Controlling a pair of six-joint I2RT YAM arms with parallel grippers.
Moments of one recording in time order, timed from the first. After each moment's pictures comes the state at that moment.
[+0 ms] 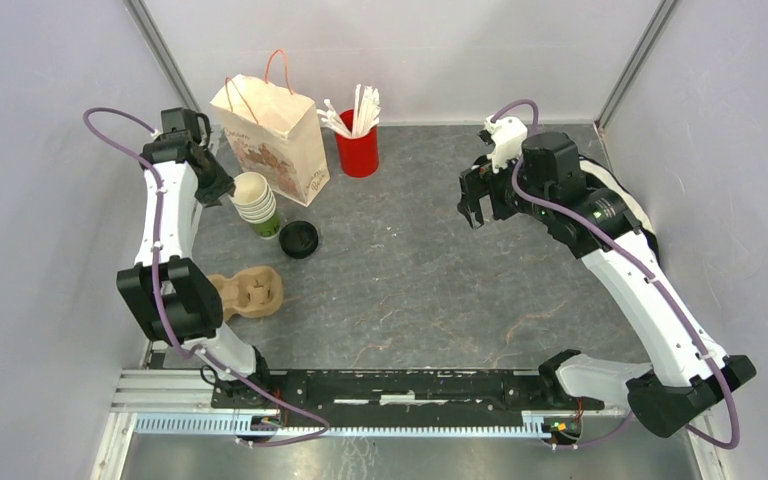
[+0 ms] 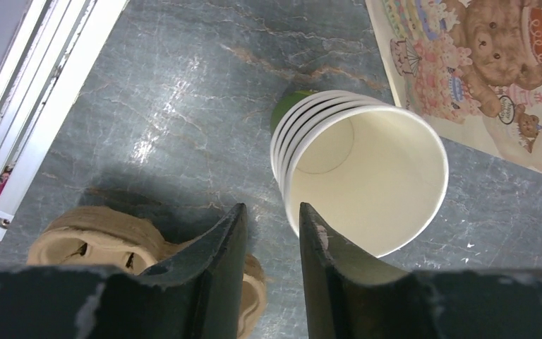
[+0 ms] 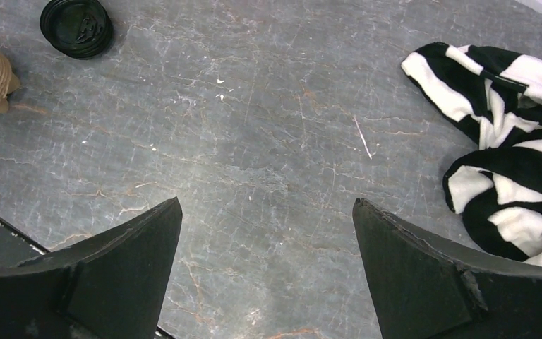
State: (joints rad) left arm 0.22 1.63 1.62 -1.03 -0.09 -0.43; right arm 0.49 1.19 1.45 -0.82 -0.06 -0.01
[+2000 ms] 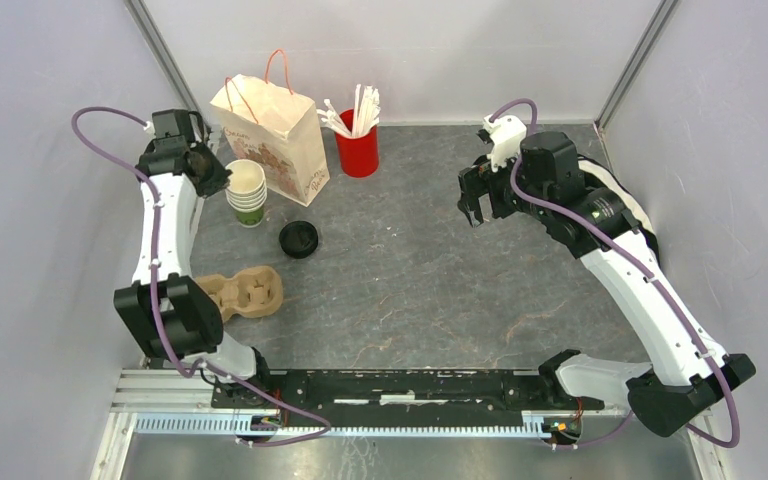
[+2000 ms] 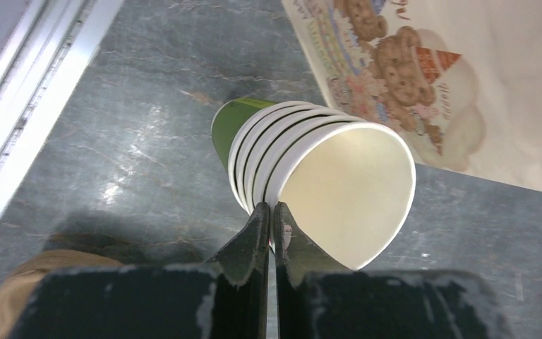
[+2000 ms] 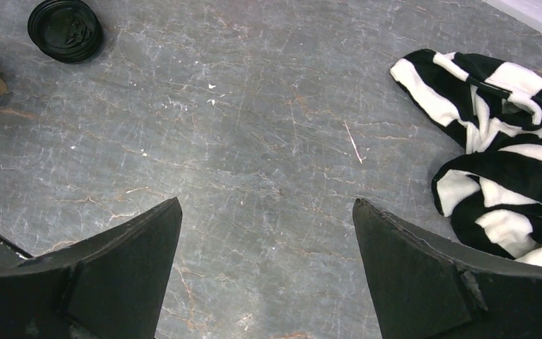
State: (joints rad) left arm 0.22 1.57 1.57 -0.87 -0.04 -0.43; right arm 0.50 1.19 1.45 -0.80 -0.02 -0.03
